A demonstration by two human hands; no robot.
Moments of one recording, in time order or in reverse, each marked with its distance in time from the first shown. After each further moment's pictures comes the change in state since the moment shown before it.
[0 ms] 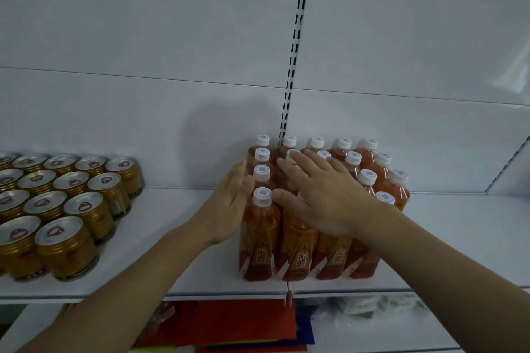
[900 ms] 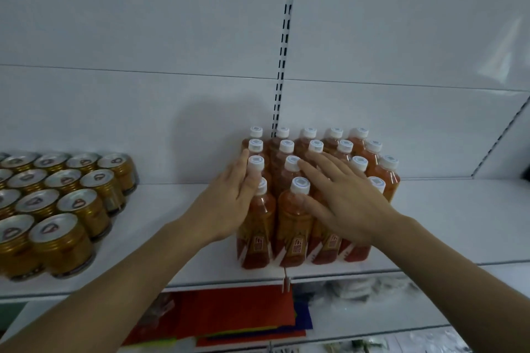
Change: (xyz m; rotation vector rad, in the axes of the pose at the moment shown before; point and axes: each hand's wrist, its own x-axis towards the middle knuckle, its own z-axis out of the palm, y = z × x) left_hand -0.016 0.033 -0.003 0.244 -0.029 -0.004; right_hand -0.041 0.030 0.026 -0.034 0.109 0.051
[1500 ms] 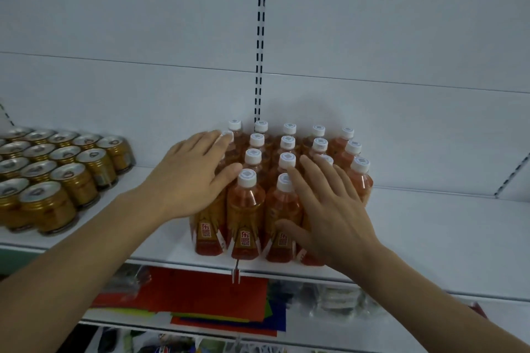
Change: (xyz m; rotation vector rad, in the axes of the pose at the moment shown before) left_hand 0.006 0.063 0.008 0.755 0.083 -0.055; right_hand -0.041 0.058 0.034 -0.007 0.244 -0.136
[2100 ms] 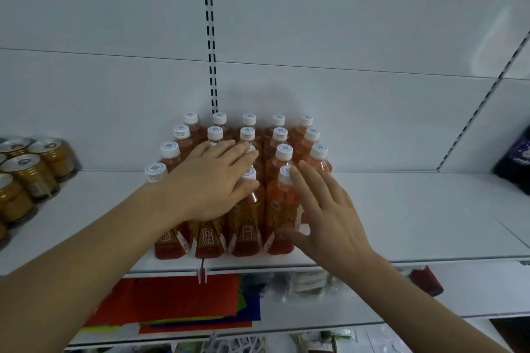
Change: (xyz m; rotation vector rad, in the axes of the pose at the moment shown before) left_hand 0.035 0.076 0.018 0.112 -0.189 0.295; right_hand -0.052 0.039 0.026 0.109 0.105 0.134
